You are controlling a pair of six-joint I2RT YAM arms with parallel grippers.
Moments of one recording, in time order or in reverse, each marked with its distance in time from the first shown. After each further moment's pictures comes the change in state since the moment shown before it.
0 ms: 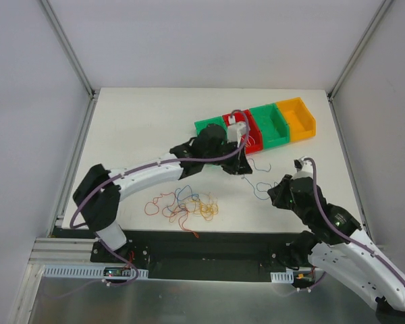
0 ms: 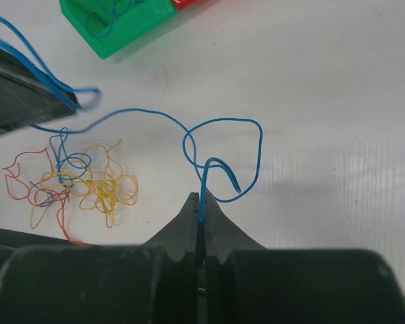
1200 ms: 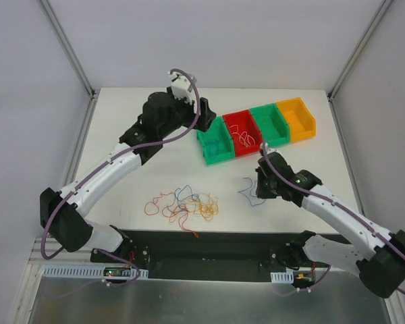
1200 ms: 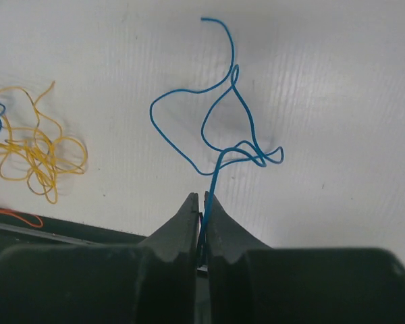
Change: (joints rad) left arm 0.219 -0.209 0.048 -0.051 -0.338 0.370; right arm -0.064 0.476 0.150 -0.039 -0.122 -0.142
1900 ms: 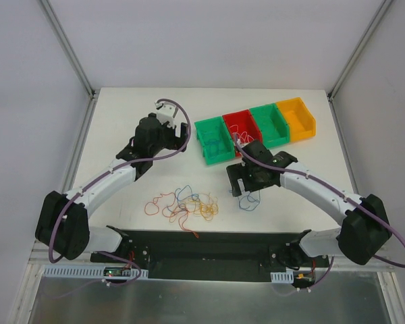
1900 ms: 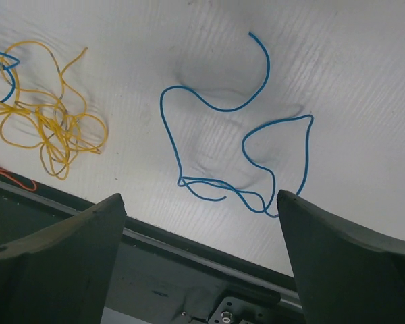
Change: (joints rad) left arm 0.183 -0.085 -0.417 0.171 -0.084 0.135; right arm 0.018 0.368 0.200 -0.019 -0.209 -0.244
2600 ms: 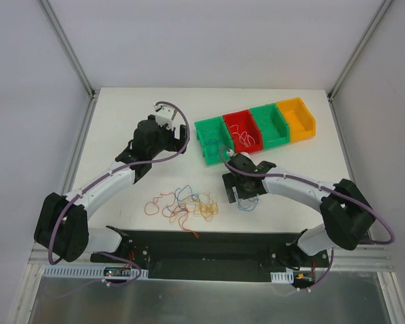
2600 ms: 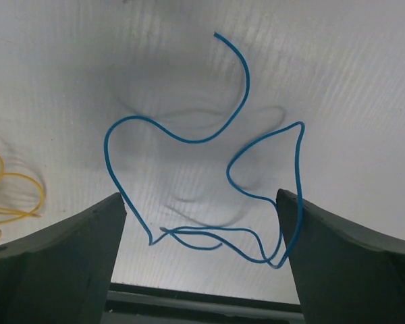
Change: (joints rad) left arm 0.018 -0.013 -0.040 0.056 0.027 -0.009; right arm 0.098 0.119 -0.101 0.127 0.222 0.126
